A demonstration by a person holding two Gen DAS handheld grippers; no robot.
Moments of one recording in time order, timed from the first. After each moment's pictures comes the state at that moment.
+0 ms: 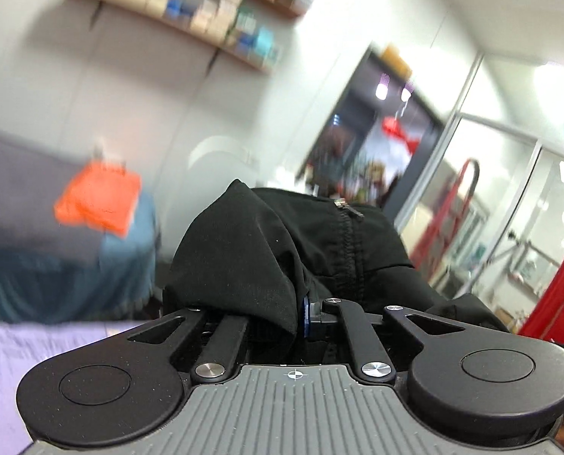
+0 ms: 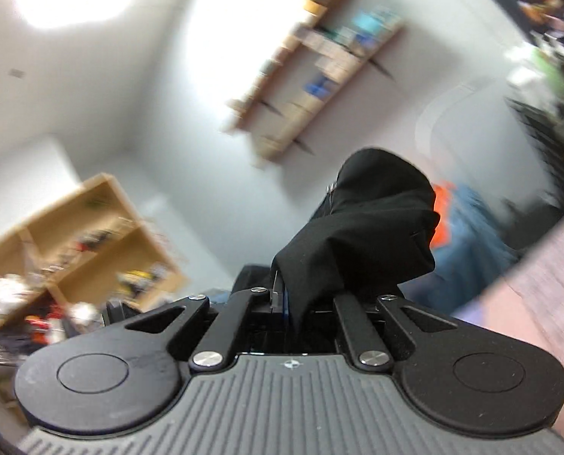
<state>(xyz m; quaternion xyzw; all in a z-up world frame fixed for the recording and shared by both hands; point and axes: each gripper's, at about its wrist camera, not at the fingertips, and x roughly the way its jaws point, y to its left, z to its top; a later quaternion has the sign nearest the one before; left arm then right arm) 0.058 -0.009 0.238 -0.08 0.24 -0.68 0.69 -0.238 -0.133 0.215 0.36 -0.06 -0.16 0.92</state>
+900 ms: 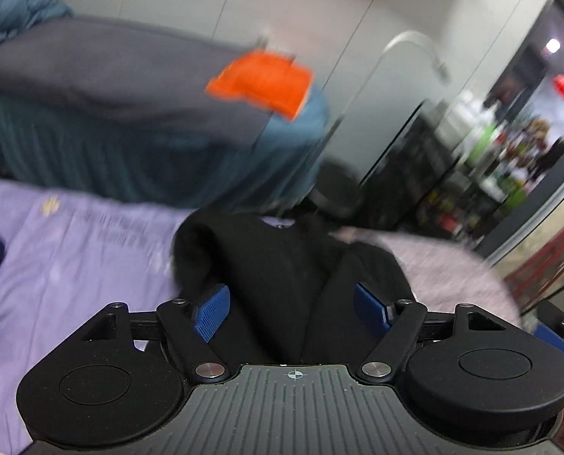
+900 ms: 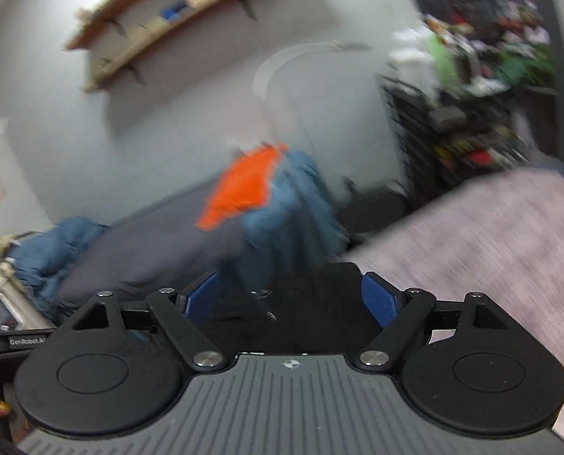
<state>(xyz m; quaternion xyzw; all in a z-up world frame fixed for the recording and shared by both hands) 0.159 -0.128 0.028 0.02 0.44 -0.46 0.77 -0.120 -0.258 0.050 0.30 0.15 -0.43 0.84</state>
